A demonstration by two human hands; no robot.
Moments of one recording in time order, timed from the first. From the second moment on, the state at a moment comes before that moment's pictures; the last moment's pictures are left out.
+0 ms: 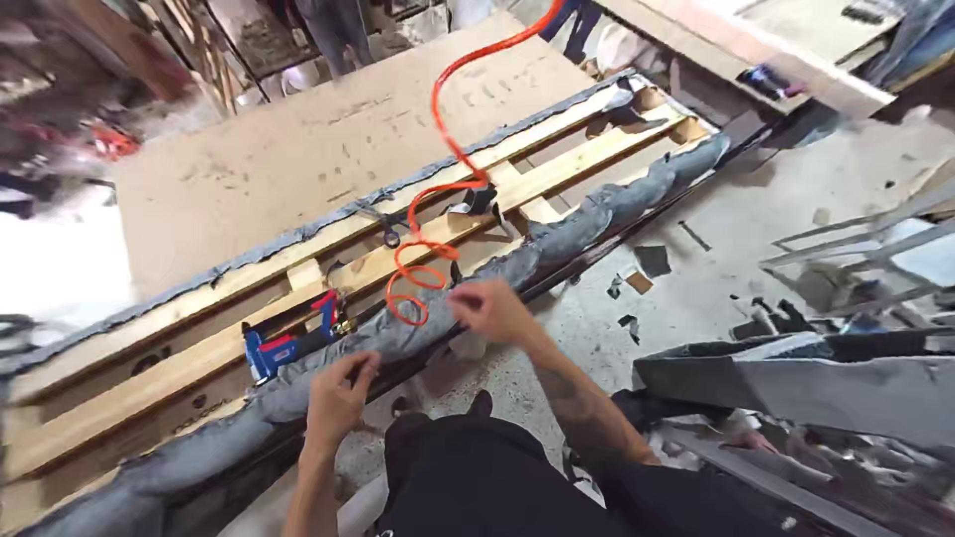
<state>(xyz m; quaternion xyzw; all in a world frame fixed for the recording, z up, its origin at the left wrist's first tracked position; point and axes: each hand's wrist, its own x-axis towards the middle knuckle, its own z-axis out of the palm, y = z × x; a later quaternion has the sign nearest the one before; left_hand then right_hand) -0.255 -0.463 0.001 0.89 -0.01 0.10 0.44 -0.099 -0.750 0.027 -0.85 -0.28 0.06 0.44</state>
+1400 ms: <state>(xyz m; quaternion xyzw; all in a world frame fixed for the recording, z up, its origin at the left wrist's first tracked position) 0.035 -0.996 -0.039 0.60 0.28 -0.05 0.75 0.637 -0.936 -0.103 -0.85 -0.47 0.17 0.16</state>
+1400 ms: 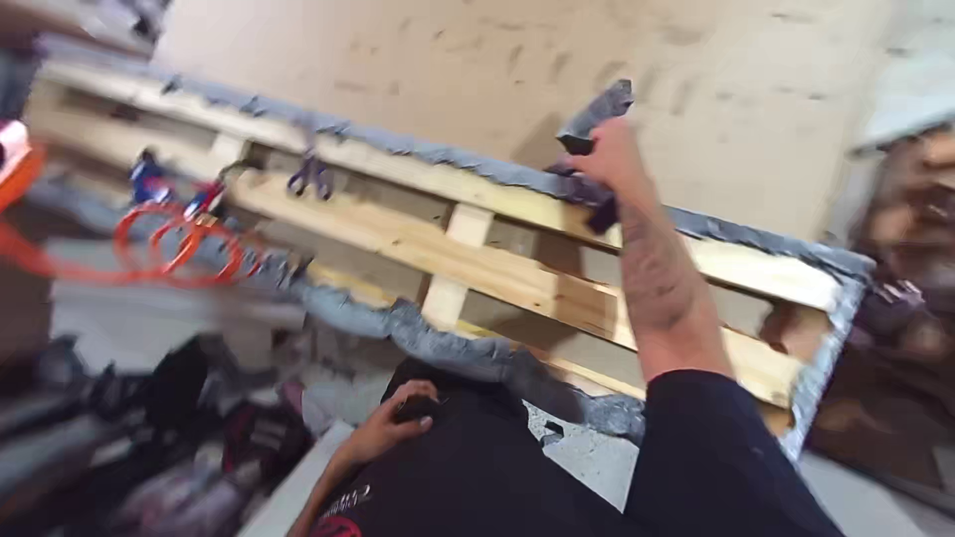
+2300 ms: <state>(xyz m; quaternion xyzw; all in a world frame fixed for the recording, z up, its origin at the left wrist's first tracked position) -0.595 -0.765 -0.082 0.10 0.70 0.55 0.44 0.028 -0.800 -0.037 -0.74 -0.63 0.20 0.11</state>
